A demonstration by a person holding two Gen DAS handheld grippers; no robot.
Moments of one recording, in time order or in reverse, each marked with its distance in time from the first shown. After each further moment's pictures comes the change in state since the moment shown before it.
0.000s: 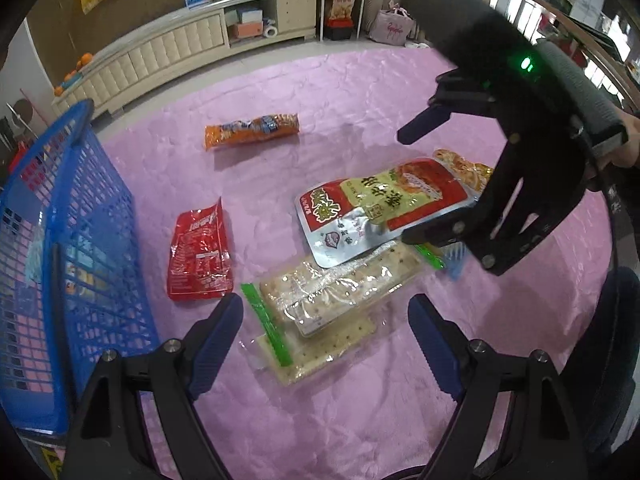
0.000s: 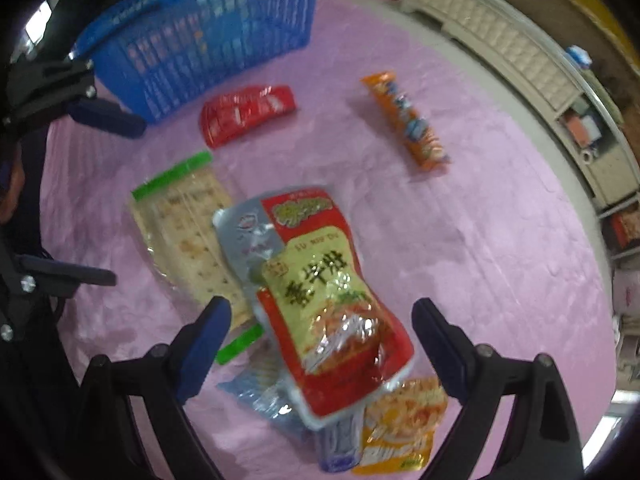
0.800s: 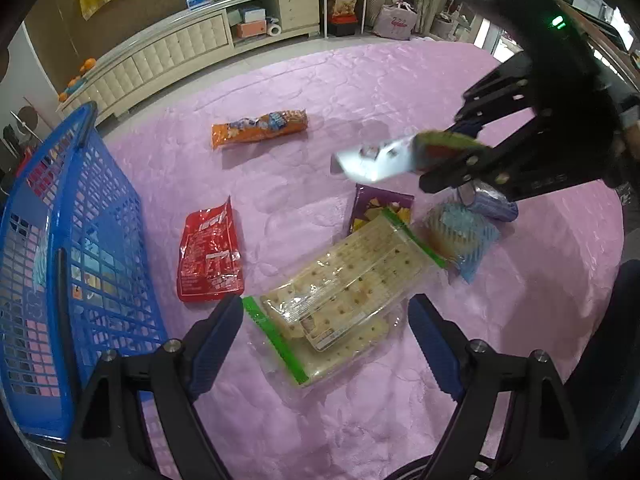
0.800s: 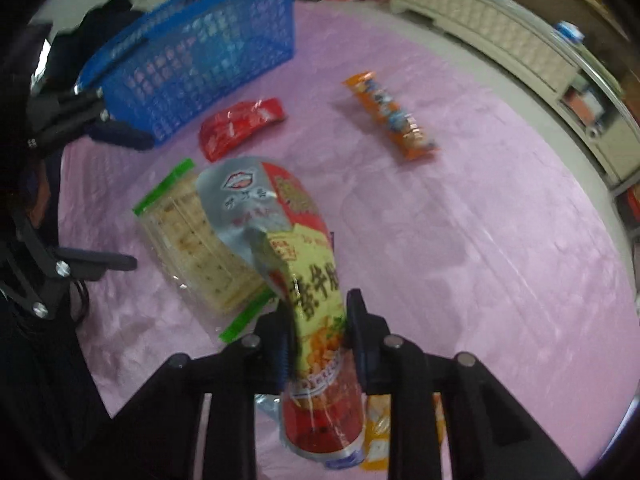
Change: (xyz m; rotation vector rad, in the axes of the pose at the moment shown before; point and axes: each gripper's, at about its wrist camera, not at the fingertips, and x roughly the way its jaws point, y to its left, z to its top) left arm 0.002 -0.003 -0.002 0.026 0.007 0.051; right arm -0.030 -0.014 -0.022 0.163 -0.075 0.090
